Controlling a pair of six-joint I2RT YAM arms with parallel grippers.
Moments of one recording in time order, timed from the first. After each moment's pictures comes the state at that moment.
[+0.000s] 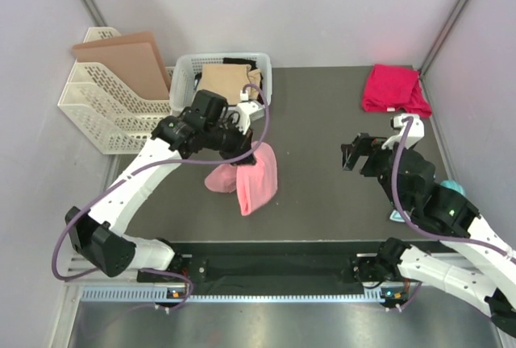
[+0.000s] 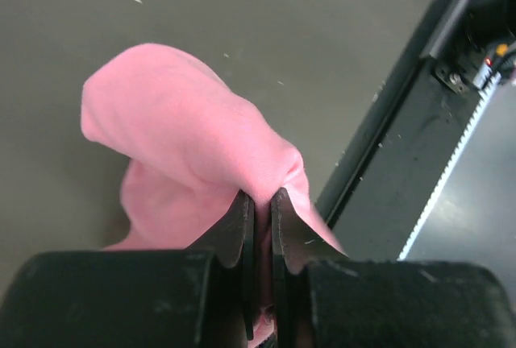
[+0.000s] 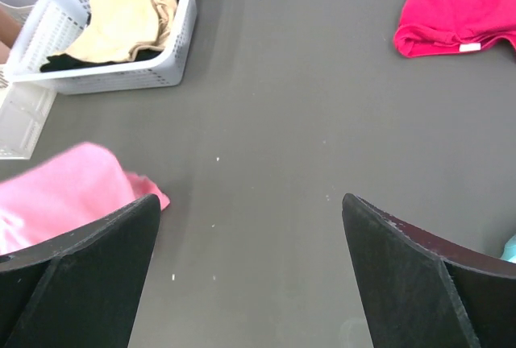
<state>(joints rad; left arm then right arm) -0.53 1.34 1.38 -0.86 0.53 0.10 0.85 0.66 0.97 -0.61 0.66 0.44</state>
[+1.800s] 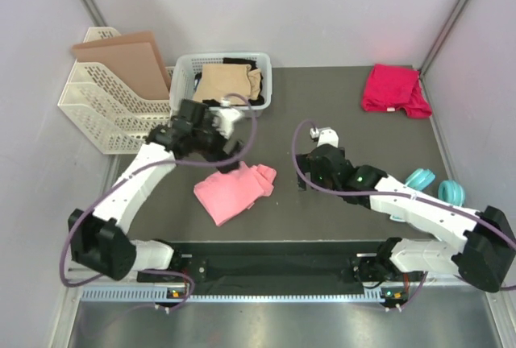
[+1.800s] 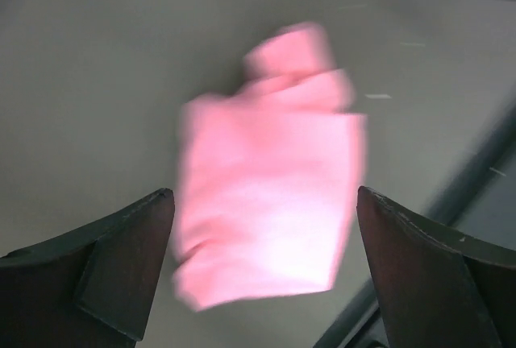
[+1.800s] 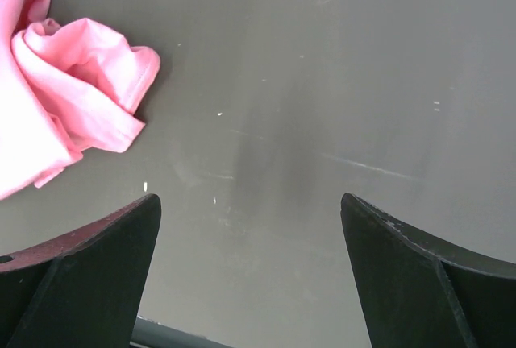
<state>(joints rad) -0.29 1.34 1.15 -0.74 0.42 0.31 0.85 1.14 0.81 -0.46 0.37 0.50</state>
